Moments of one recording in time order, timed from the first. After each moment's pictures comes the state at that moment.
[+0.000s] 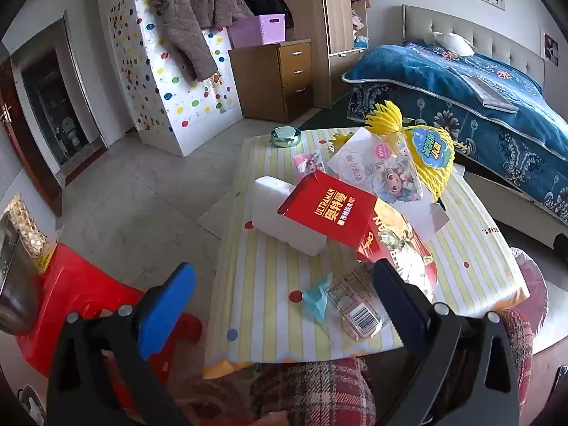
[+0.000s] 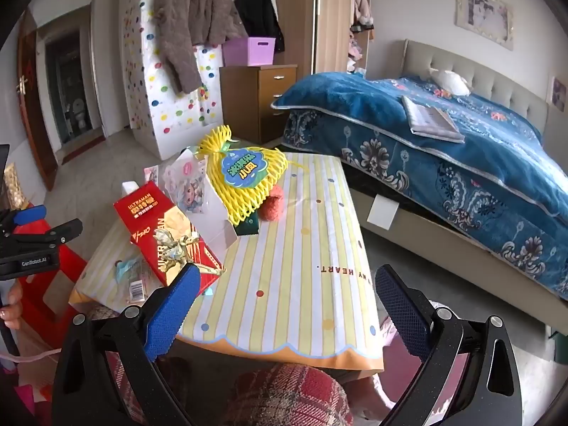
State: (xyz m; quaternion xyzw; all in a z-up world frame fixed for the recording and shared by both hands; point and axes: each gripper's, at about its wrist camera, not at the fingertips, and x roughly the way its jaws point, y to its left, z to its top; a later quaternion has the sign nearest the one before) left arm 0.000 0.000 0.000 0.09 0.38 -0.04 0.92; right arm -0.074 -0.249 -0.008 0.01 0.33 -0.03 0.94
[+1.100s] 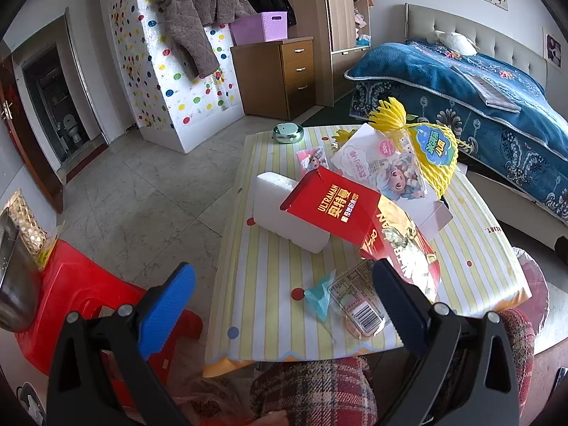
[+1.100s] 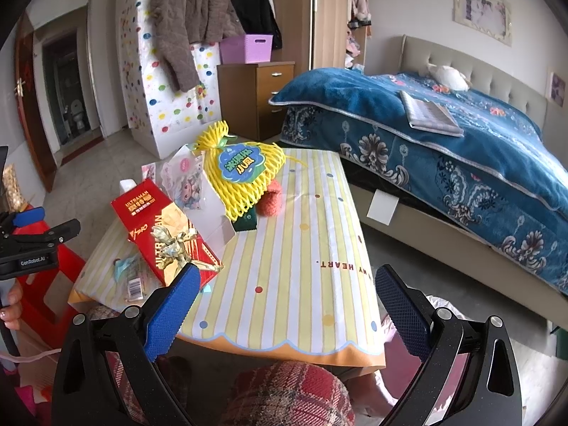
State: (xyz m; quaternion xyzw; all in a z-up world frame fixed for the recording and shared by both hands) left arm 0.002 0.001 -0.006 0.09 0.38 -0.03 0.92; right arm -0.073 -0.252 -0.013 0.01 0.34 -0.03 0.94
